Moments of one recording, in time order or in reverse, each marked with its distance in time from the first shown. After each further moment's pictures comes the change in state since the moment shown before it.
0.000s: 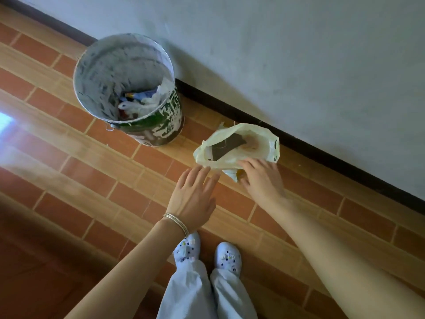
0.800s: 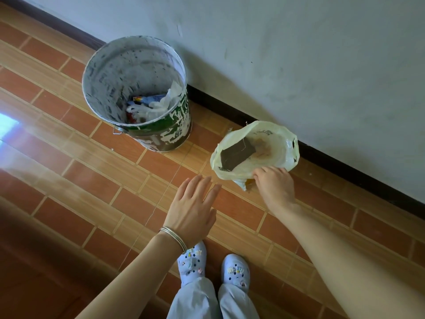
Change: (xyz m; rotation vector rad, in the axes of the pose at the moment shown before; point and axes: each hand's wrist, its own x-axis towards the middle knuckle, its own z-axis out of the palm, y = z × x) left_hand -0.018 -0.028 0.012 0.017 -0.025 -0.017; right_hand 0.025 -0.001 0.033 -0.094 0.105 0.062
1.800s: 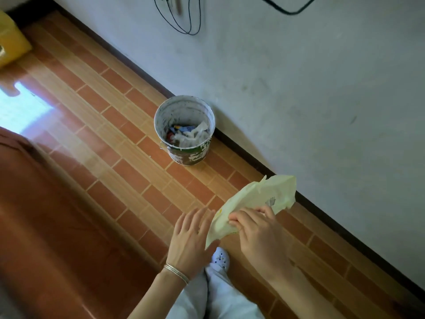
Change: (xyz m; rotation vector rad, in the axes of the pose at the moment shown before) left_hand -0.147 0.083 -0.216 -0.178 0.174 -0.288; right_hand -0.188 -0.119 -0.326 0.360 0.320 -0.444
